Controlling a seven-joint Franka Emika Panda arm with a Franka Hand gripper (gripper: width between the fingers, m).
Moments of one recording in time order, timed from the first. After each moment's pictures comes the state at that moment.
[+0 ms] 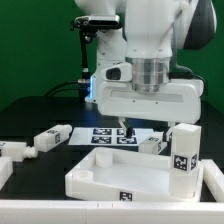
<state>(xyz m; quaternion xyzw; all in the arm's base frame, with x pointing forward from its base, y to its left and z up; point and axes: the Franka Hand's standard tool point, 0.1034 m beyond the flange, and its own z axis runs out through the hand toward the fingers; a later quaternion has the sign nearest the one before) 0.457 0.042 0.050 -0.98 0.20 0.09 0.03</state>
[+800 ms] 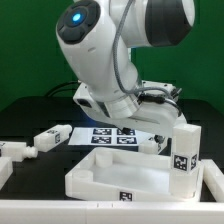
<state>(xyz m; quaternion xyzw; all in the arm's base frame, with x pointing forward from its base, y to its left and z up) 0.451 0.043 0.047 -0.88 0.29 0.35 0.12</state>
